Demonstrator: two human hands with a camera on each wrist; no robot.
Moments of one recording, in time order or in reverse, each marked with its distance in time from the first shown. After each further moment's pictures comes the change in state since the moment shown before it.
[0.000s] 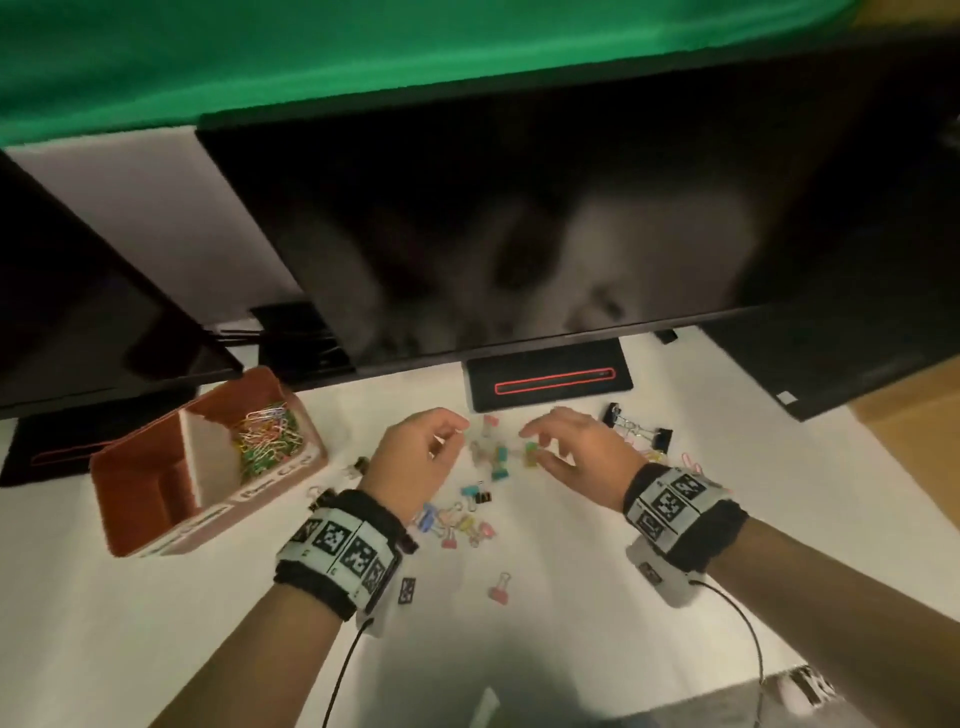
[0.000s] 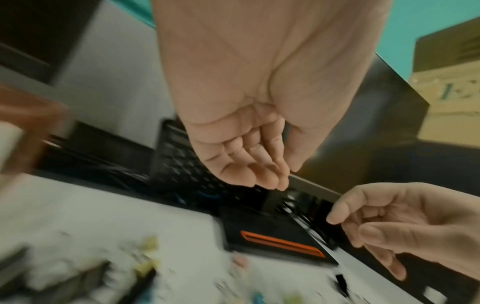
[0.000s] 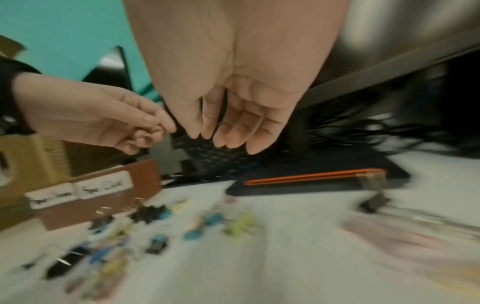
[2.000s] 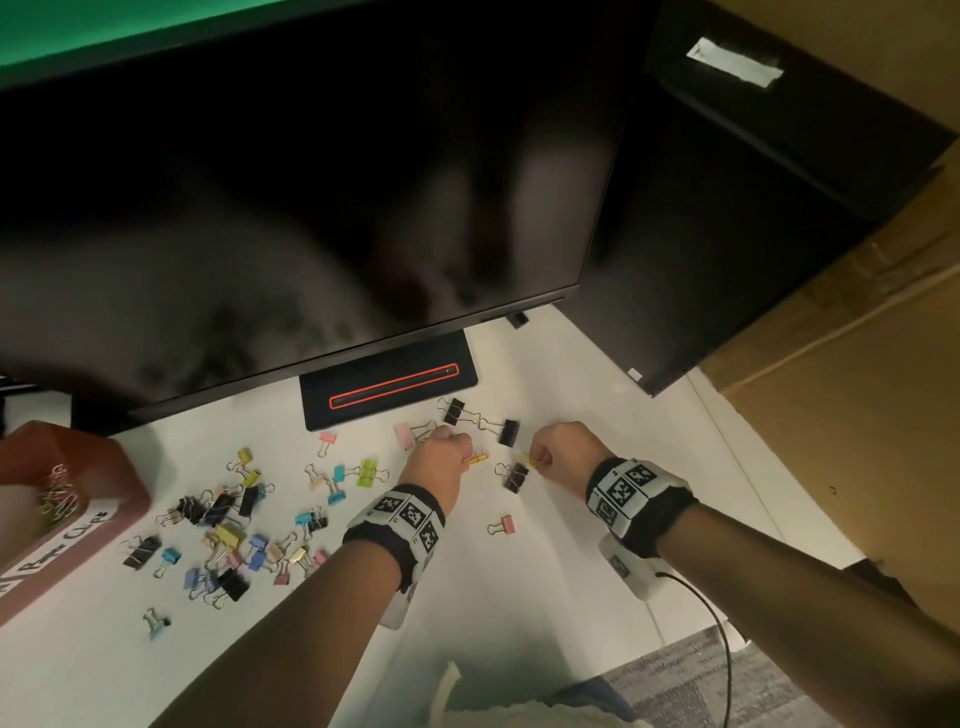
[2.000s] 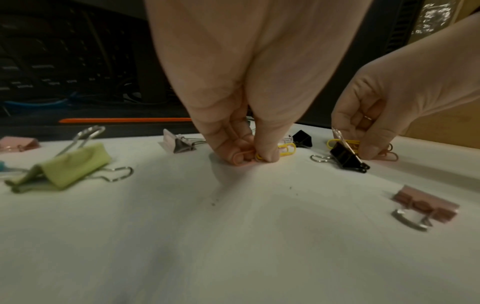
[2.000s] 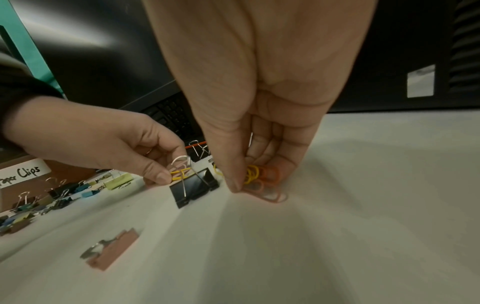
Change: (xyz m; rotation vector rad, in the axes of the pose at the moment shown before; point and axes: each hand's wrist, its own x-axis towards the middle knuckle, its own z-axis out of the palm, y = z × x) left_hand 0.075 0.077 0.218 0.531 -0.328 0.049; right_hand -0.070 0.178 -0.046 -0.024 -0.199 0.448
